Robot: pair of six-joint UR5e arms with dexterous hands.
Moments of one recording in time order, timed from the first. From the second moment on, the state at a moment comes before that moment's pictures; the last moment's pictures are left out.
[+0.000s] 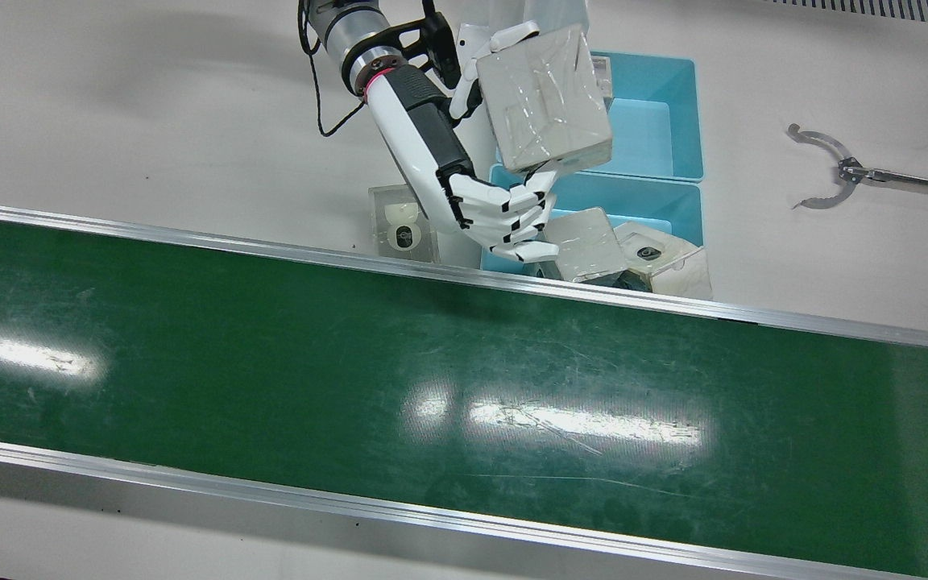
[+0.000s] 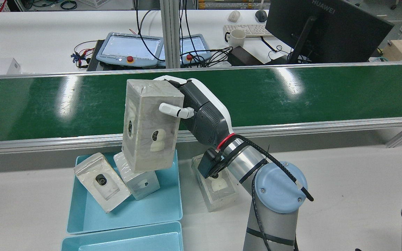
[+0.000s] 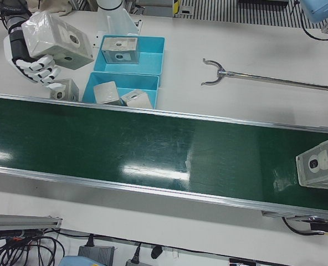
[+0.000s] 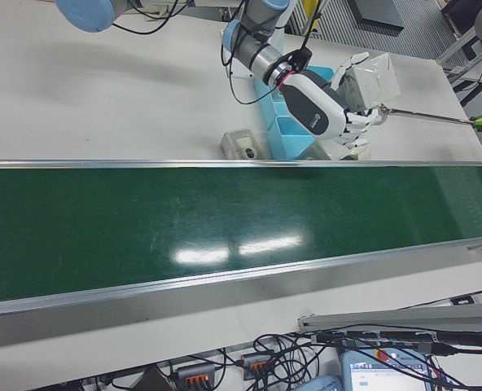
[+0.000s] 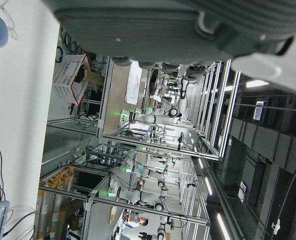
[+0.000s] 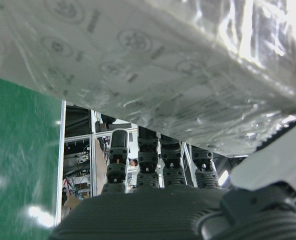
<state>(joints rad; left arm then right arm) -1.82 -1.80 -1.75 0.40 1.93 -0.16 0.47 -0.87 1.95 -3.58 -0.94 -0.31</state>
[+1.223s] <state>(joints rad) -1.82 -1.80 -1.75 0.40 1.93 -0.16 0.19 -0.95 2.16 -3.62 -0.94 -0.46</state>
